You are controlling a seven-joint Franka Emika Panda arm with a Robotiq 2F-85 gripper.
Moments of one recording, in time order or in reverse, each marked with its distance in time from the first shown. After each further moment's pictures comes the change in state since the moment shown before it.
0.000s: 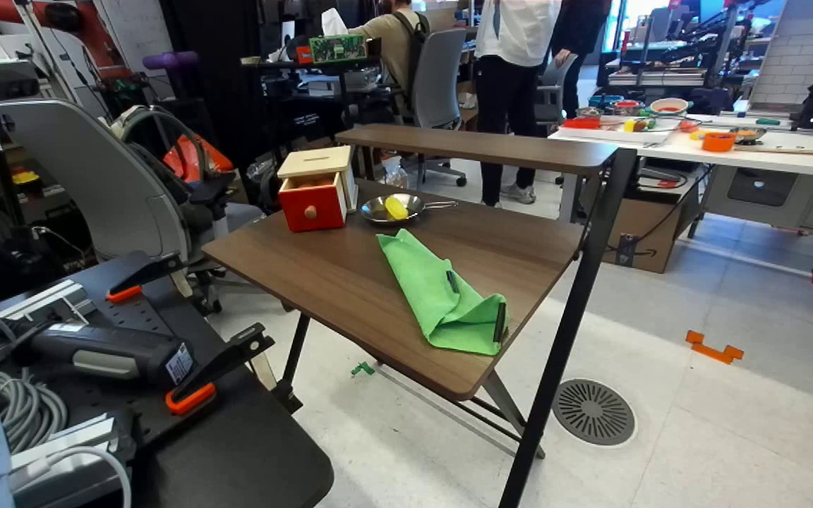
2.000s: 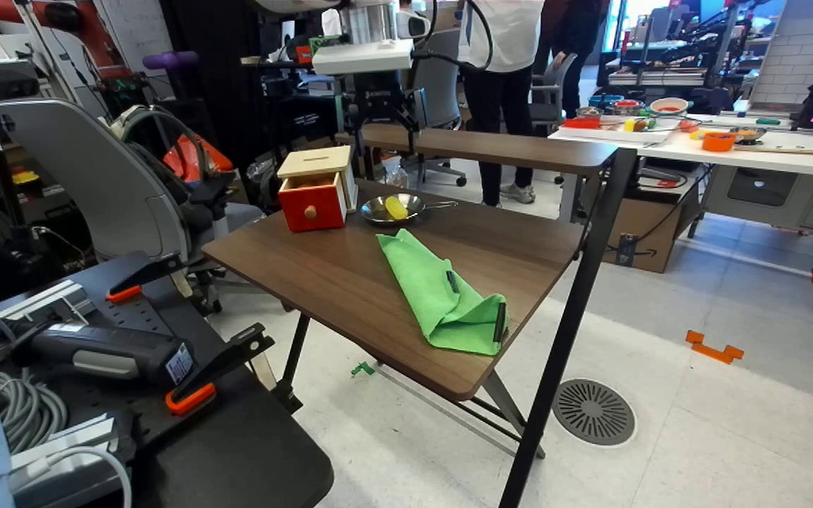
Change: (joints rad) arm 0.049 0.956 0.194 0.501 0.018 0.601 -0.340
